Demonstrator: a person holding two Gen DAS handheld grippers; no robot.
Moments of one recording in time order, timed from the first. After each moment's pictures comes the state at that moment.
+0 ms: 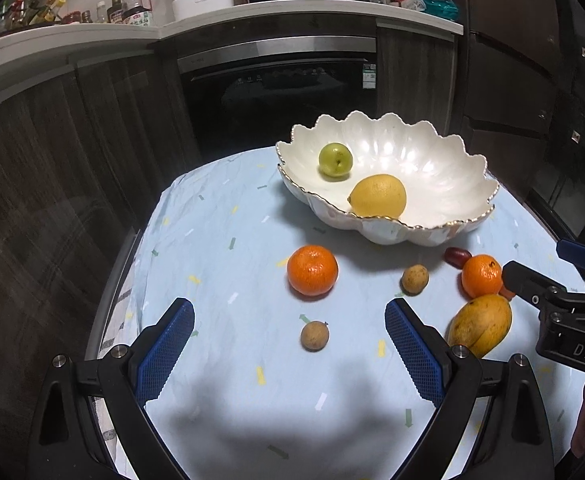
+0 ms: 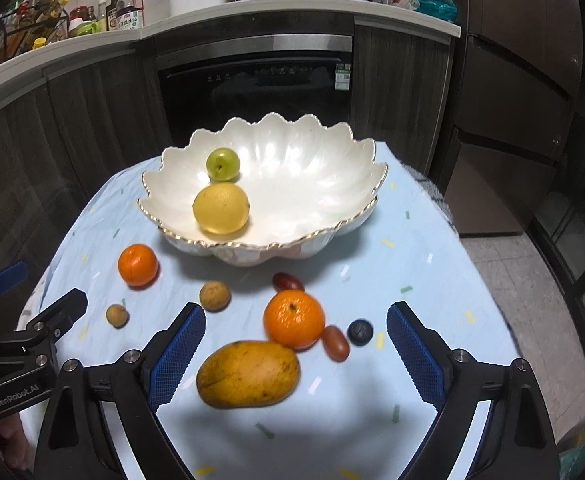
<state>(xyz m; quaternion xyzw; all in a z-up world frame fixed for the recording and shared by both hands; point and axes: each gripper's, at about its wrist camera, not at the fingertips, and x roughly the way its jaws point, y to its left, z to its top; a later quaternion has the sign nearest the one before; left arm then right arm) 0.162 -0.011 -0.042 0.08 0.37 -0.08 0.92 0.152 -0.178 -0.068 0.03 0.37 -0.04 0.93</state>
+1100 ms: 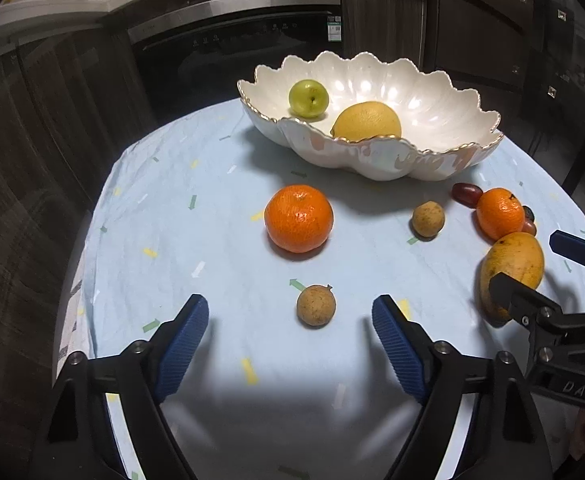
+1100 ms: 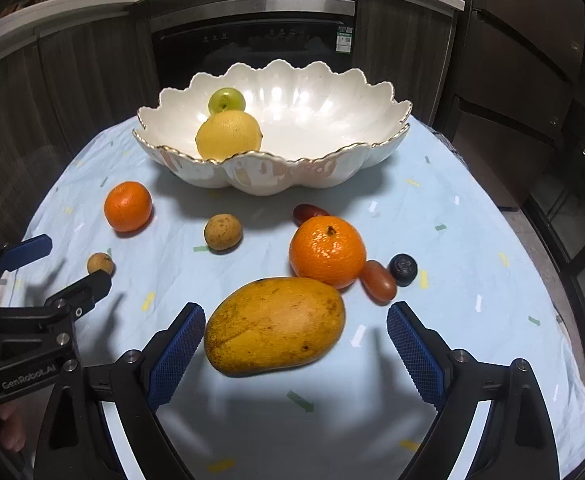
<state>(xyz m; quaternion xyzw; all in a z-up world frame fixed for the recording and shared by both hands) 0.191 -0.009 -0.097 0.11 0.42 -0.15 0.89 0.154 -0.148 -0.118 0.02 0.42 -0.06 0.91</state>
